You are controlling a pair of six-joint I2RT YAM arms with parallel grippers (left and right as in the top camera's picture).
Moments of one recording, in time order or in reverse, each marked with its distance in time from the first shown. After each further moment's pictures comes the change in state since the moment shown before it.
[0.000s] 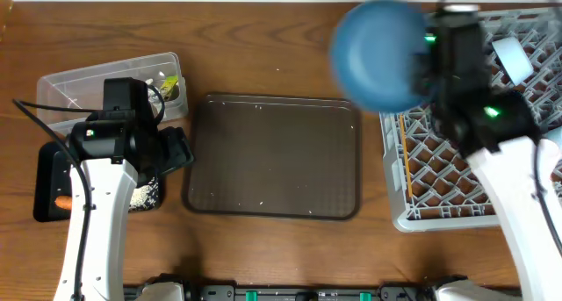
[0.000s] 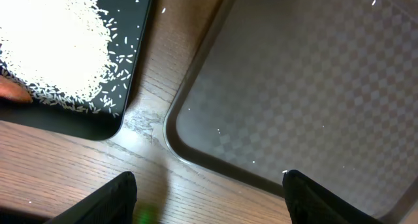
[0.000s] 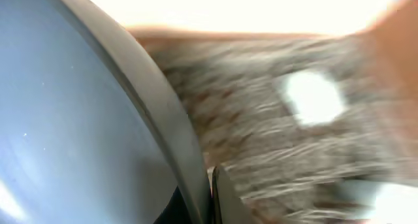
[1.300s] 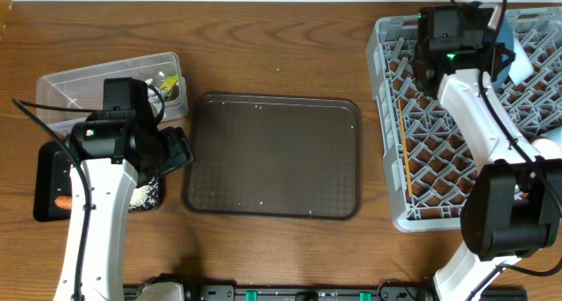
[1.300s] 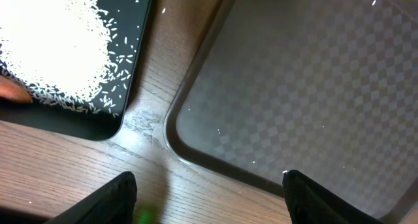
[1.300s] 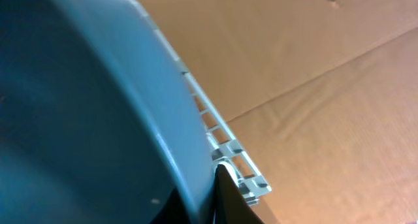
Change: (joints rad) left arm 0.000 0.000 0.000 0.000 0.000 0.000; right arm -0.156 0.487 -0.002 0.260 0.697 -0.111
